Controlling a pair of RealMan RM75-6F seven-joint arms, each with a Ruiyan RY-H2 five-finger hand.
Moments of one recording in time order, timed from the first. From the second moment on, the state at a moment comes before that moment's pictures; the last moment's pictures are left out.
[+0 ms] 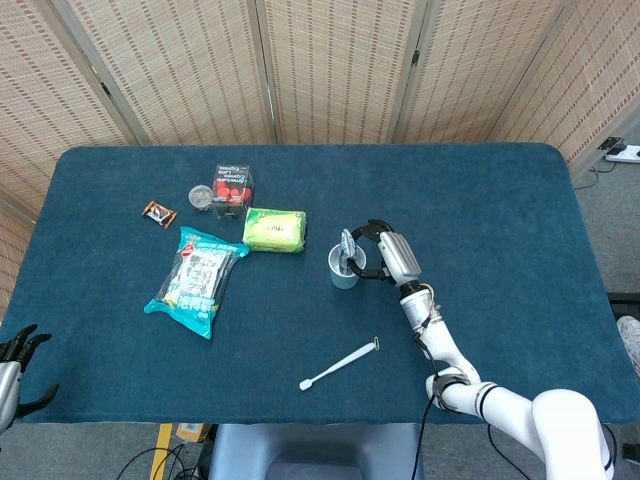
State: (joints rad) left arm -0.03 -1.08 0.00 -1.62 1.39 1.41 0.06; right arm 0.78 -1.87 0.29 -0.89 -1.36 1.07 0.61
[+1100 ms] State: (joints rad) left arm -0.06 -1.07 -0.02 -1.65 1.40 1.40 0.09; right arm 0.62 -1.56 0.20 -1.30 -1.58 1.44 0.45
